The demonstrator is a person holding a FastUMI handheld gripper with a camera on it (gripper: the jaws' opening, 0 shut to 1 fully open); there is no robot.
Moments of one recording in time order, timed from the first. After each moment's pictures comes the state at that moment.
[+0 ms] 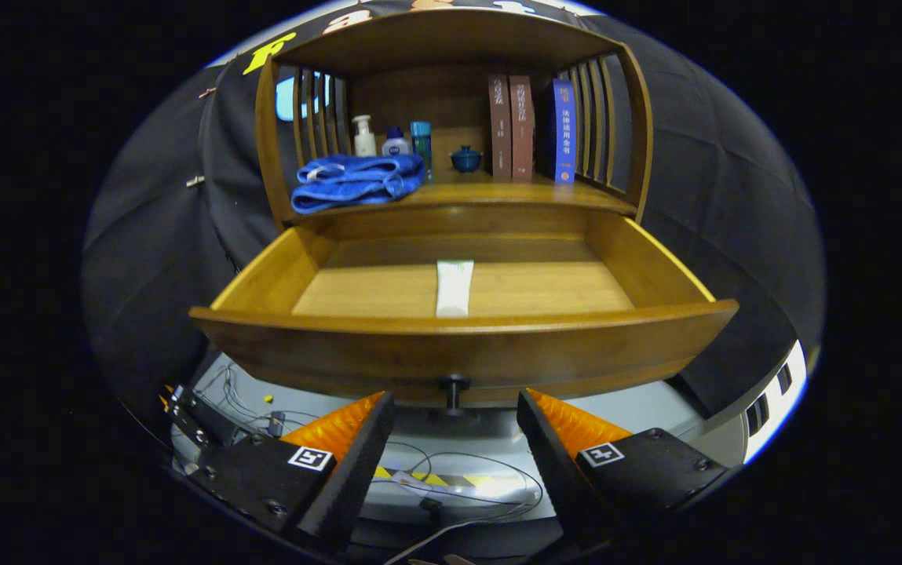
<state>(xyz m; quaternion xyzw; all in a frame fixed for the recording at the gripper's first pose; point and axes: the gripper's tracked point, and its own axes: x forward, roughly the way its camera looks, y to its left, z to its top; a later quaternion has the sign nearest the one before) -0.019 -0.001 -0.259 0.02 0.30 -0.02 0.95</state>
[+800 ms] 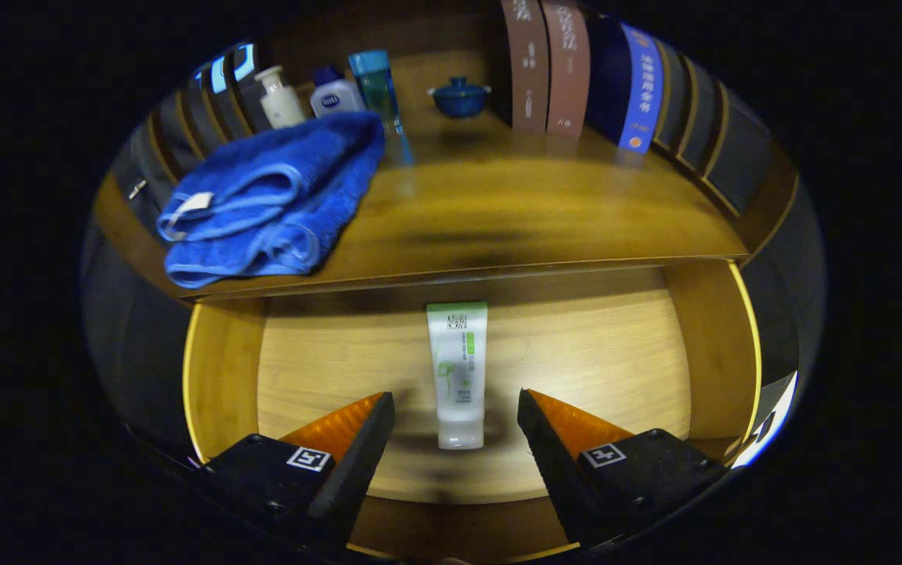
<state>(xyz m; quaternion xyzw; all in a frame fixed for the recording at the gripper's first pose) 0.170 -0.009 -0.307 0.04 0.52 -0.04 0.86</state>
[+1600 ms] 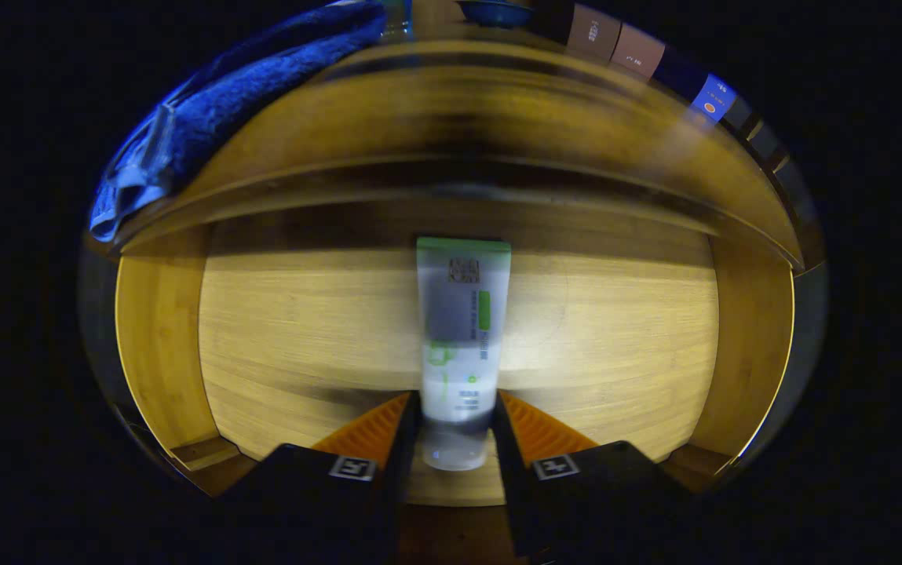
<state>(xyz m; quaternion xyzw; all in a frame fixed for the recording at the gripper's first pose) 0.159 -0.009 -0.354 0.00 0.62 -0.04 0.78</state>
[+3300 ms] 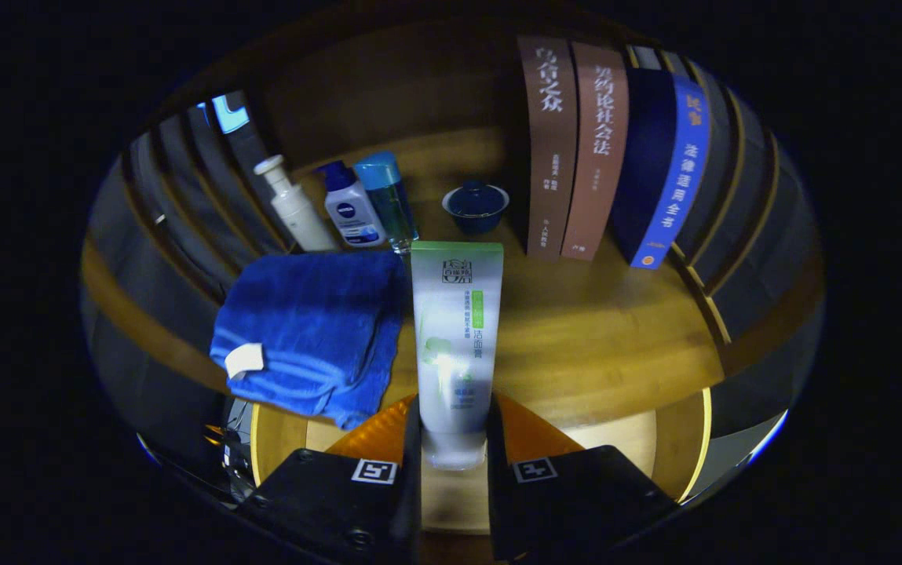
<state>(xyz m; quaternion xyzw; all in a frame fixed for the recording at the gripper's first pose) 0.307 -0.009 -0.205 0.06 0.44 -0.01 0.90</state>
